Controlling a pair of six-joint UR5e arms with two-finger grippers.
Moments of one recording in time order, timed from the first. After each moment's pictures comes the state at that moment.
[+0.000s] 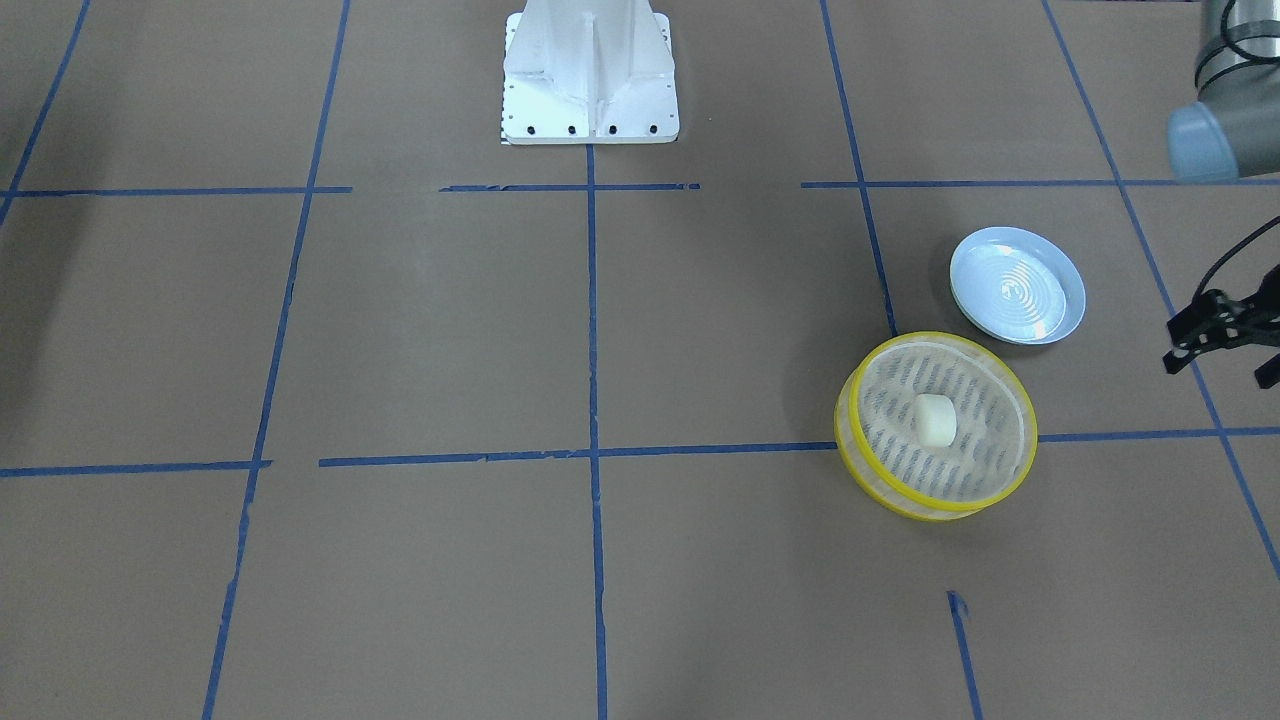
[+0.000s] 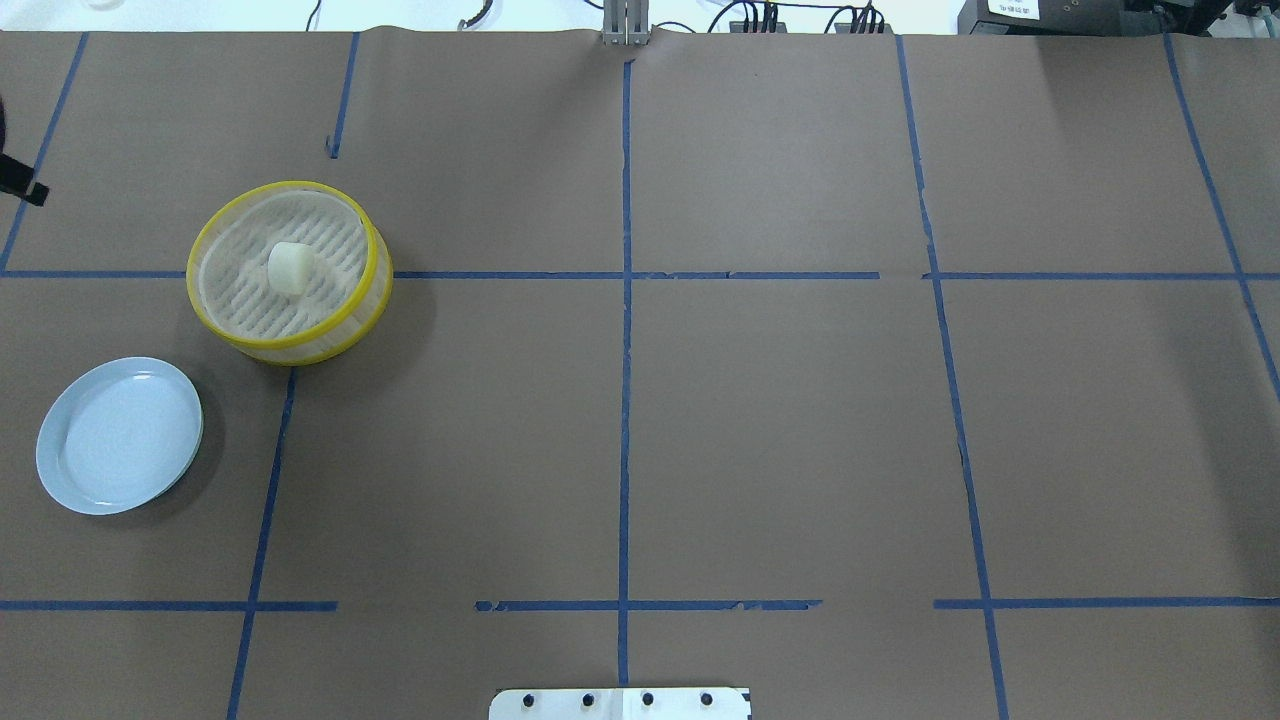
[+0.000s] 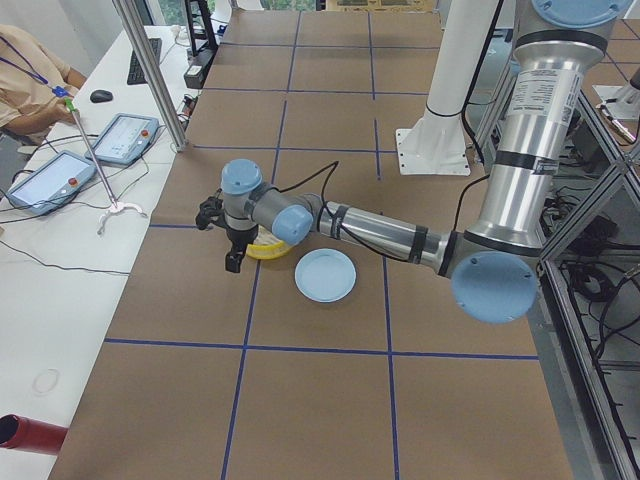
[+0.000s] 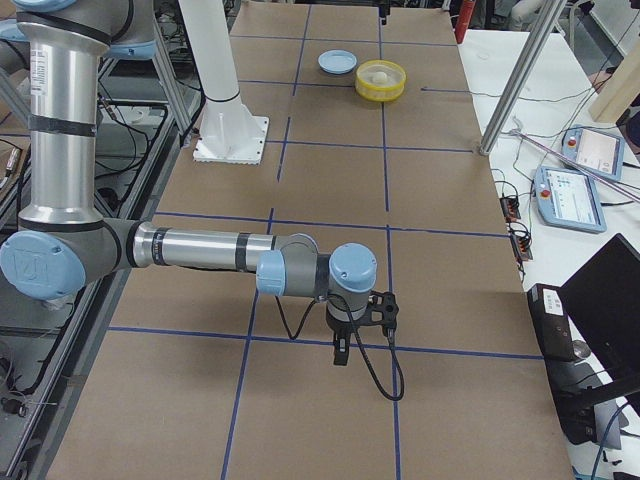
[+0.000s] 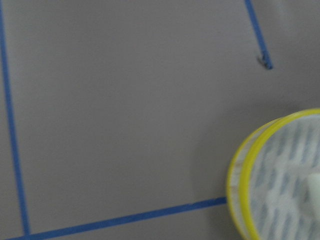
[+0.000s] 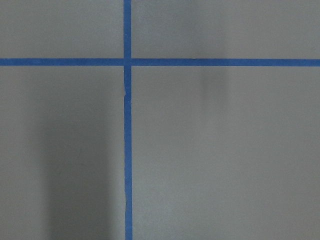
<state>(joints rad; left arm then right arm) -1.35 -1.68 -1.62 -1.86 -2.28 -0.20 1.57 -1.68 1.65 -1.57 2.29 0.01</state>
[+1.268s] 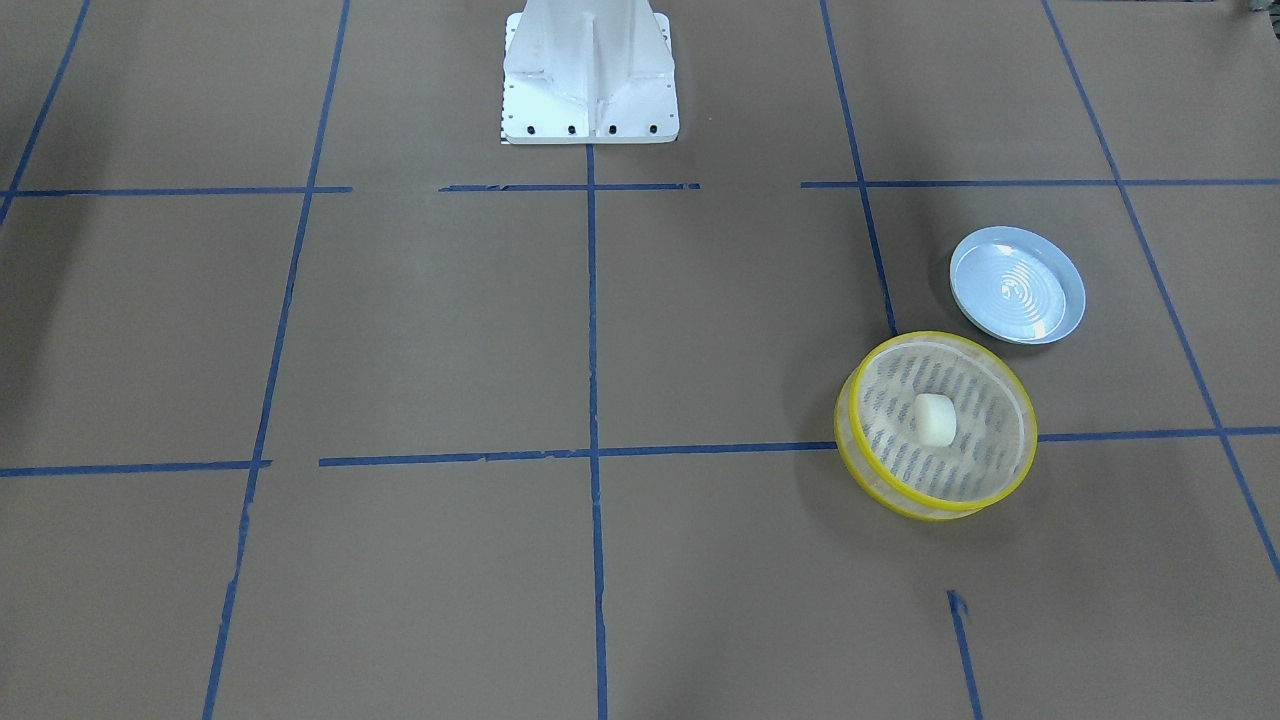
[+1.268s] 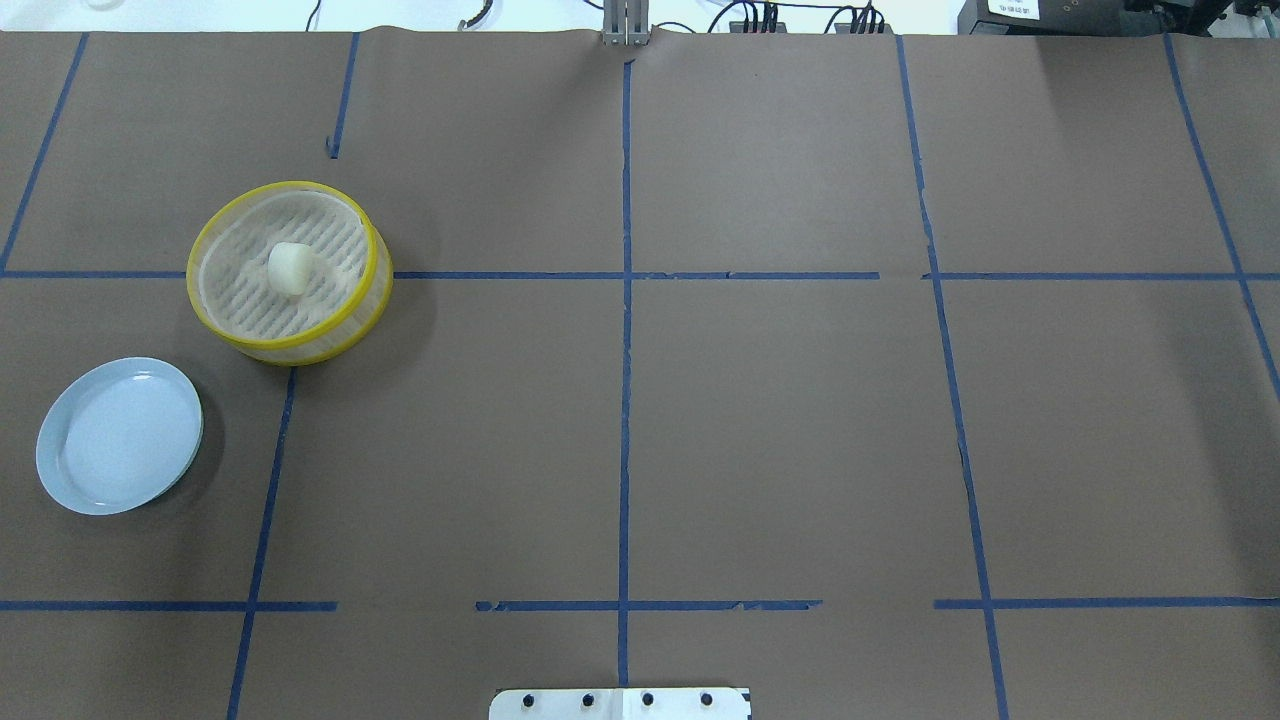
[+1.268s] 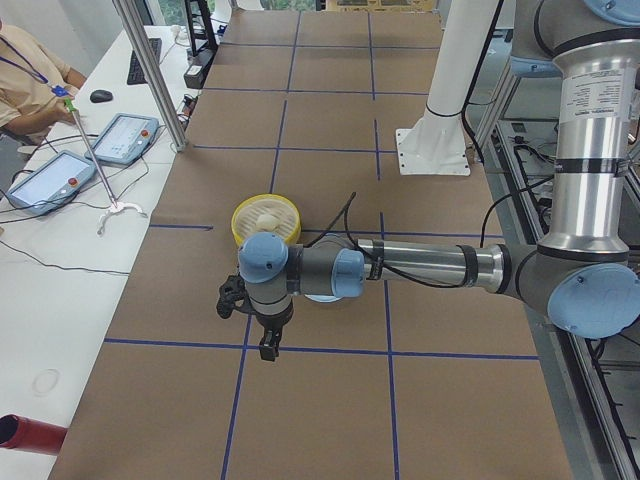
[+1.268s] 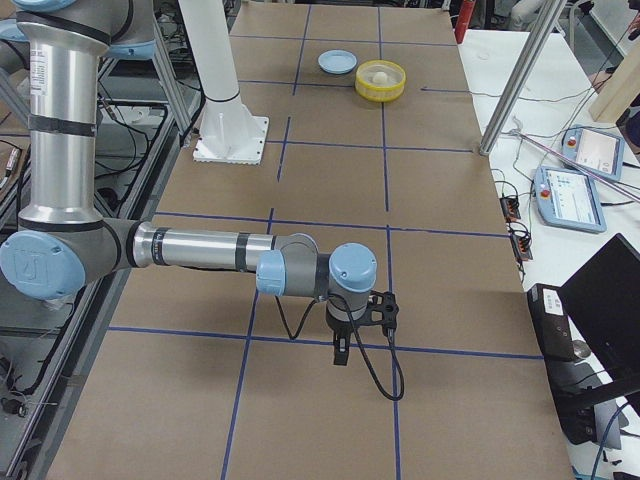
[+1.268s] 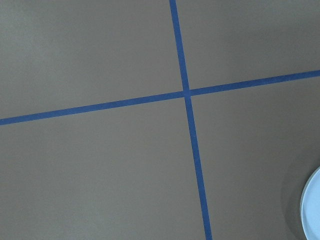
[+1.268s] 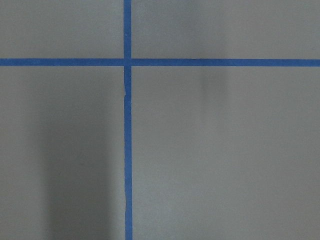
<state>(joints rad) -1.58 -1.54 -1.65 -1.55 -2.33 0.14 1.57 -1.68 1.65 -1.57 2.29 0.01</state>
